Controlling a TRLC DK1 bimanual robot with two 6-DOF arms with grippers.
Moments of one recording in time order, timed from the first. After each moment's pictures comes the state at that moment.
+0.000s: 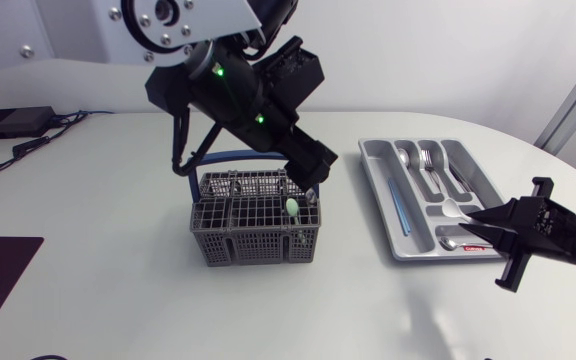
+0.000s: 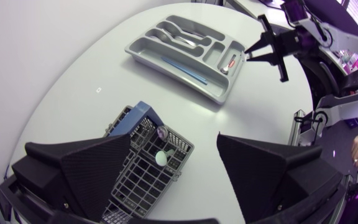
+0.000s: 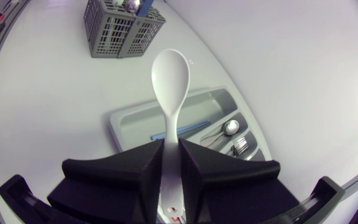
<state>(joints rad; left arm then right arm) -0.74 1.72 1.60 -0.81 0.10 0.21 -0.44 1.23 0.57 -0.25 -0.74 -1.41</state>
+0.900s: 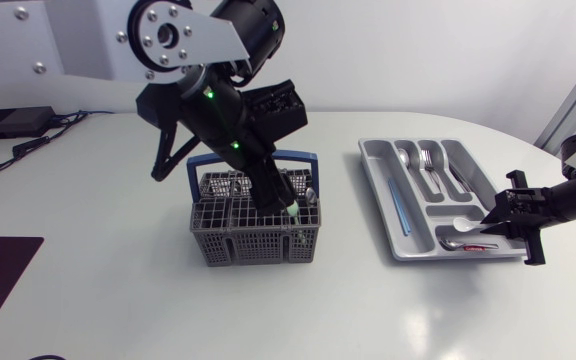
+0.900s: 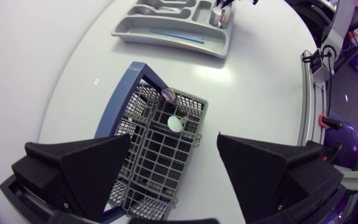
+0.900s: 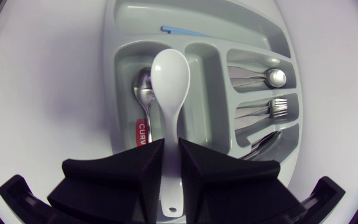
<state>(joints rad) -0.70 1.72 1.55 -0.90 0.08 0.53 -0.45 1.78 1.02 -0.54 -0.33 -1.89</state>
